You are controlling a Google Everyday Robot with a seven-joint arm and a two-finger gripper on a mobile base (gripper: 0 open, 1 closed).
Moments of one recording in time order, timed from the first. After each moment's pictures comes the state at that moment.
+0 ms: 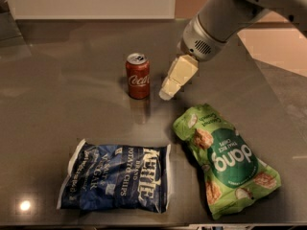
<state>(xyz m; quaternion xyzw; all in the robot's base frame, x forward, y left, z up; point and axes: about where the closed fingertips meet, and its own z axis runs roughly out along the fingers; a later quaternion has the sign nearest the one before) 0.558 -0.054 0.924 -0.58 0.77 0.11 0.25</state>
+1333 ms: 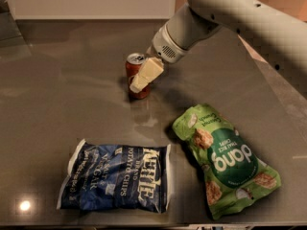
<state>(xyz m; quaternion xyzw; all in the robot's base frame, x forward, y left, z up) 0.615 0.022 0.890 -0.58 0.74 0.17 0.29</state>
